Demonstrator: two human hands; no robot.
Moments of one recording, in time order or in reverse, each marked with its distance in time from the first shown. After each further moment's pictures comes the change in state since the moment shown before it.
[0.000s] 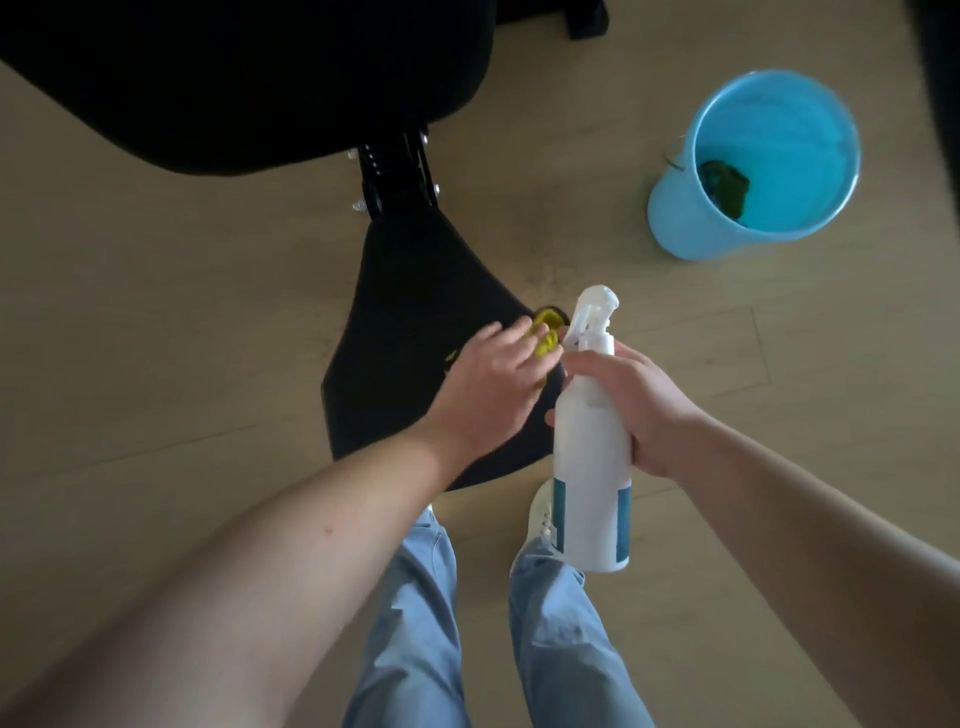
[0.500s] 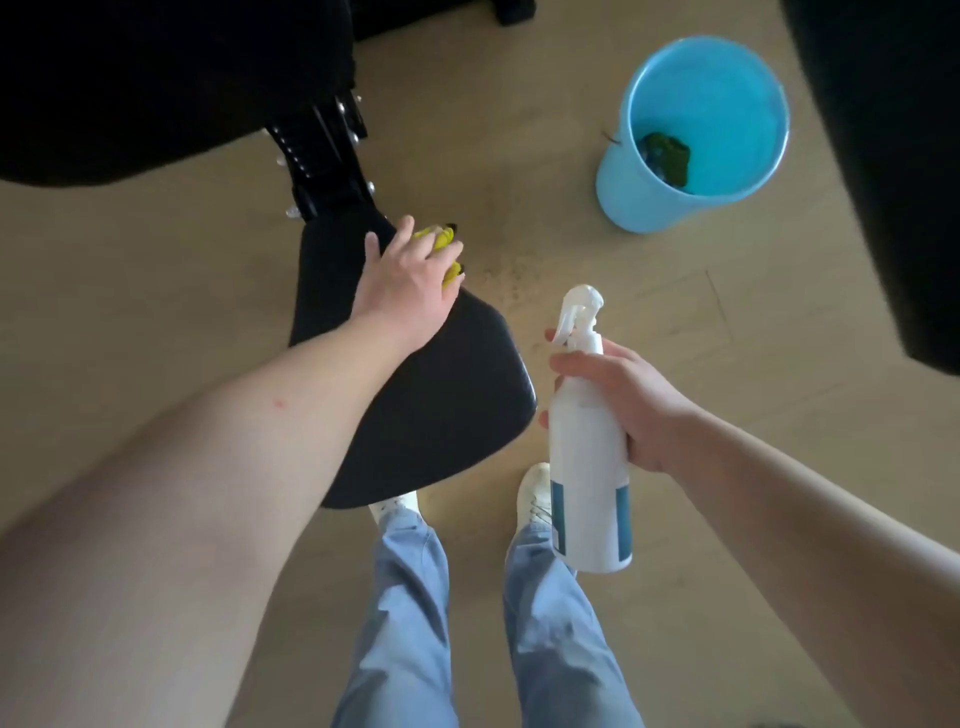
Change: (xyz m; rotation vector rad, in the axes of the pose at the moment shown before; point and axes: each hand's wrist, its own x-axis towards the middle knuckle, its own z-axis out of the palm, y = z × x) left_hand 0.070 -0.066 -0.022 0.148 -0.140 -0.300; right_hand -0.009 0.023 -0.036 0.068 0.050 -0.003
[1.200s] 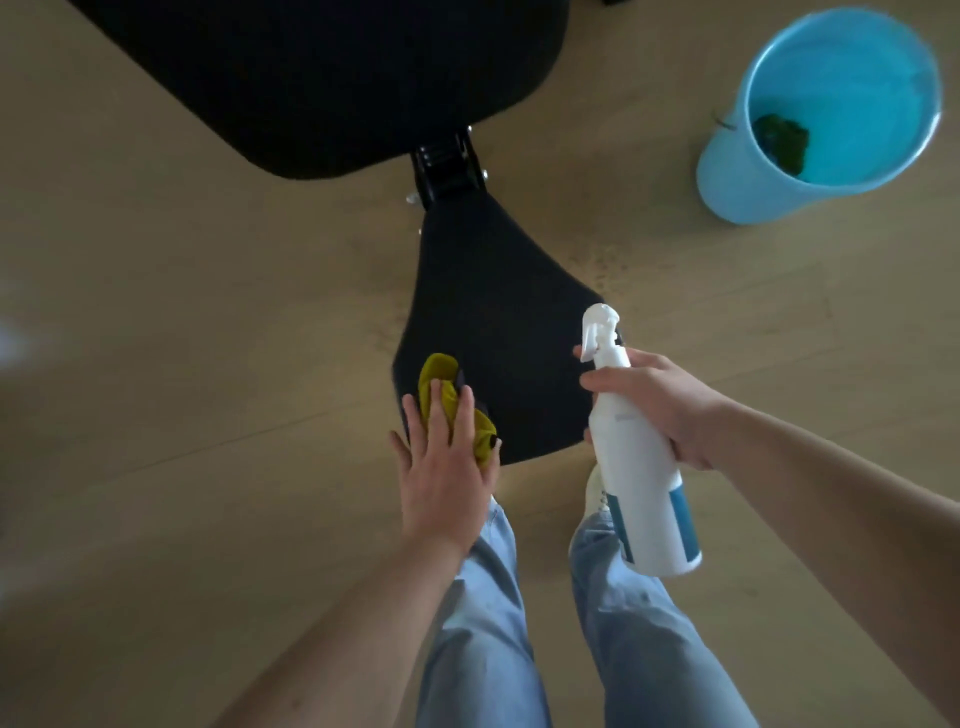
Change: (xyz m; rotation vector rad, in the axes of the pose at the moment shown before) left_hand -0.231 0.007 0.055 -0.158 -0.051 -0.427; right_hand -0.003 0.002 0.062 -0.209 -0.141 0.104
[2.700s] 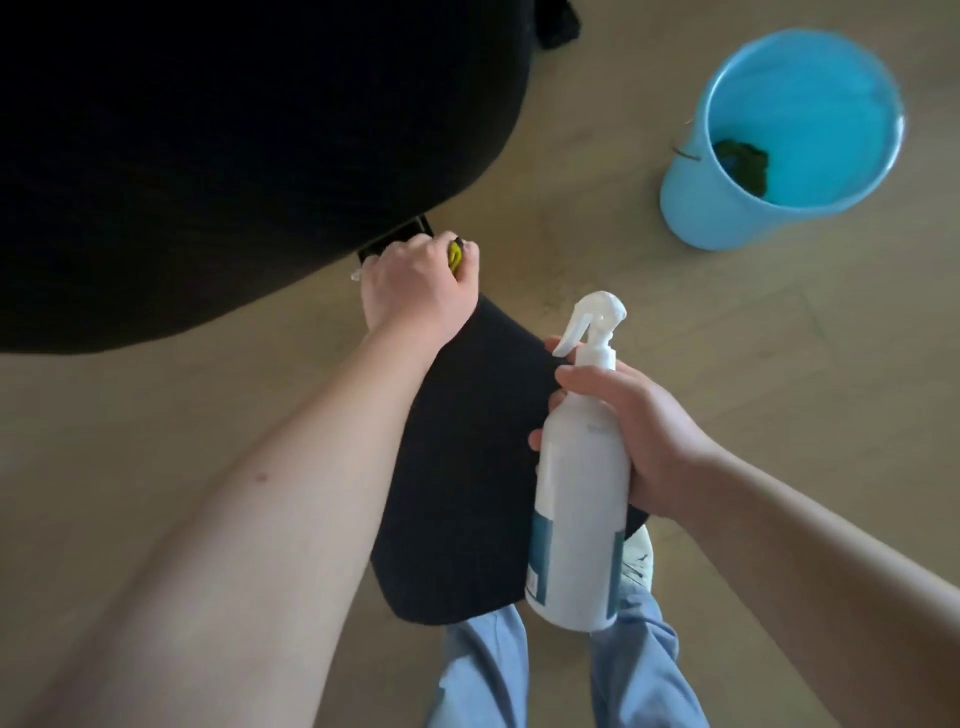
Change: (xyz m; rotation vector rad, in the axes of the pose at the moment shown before) left_hand 0.292 0.060 -0.083 0.070 0.334 0.217; right_hand 0.068 -0.033 0.012 0.471 -0.012 -0.179
